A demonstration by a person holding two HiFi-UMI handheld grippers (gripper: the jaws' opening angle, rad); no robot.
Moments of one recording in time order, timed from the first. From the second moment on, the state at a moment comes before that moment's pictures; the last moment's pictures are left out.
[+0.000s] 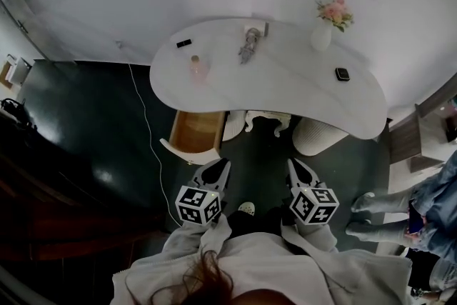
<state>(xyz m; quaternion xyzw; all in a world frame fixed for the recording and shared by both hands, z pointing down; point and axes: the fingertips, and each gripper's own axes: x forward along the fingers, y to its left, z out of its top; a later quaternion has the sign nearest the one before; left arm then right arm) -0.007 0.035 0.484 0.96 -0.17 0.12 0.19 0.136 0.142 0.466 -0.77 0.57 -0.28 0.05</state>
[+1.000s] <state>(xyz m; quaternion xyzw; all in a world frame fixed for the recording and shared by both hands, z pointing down) 0.082 -0.050 0.504 0.95 -0.19 0.12 0.22 0.231 0.032 0.487 -0.74 0.60 -0.31 0.02</state>
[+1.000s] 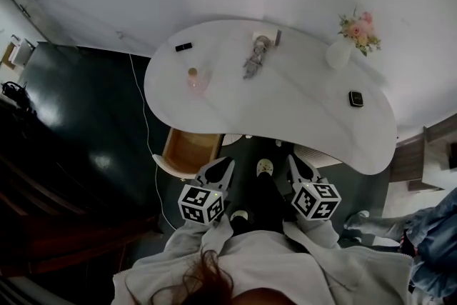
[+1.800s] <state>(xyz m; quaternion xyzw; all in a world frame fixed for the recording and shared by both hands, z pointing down) 0.230 -0.179 0.493 0.94 -0.22 0.12 0.22 0.372 -0.095 0.485 -0.72 0.61 -0.32 0.01</state>
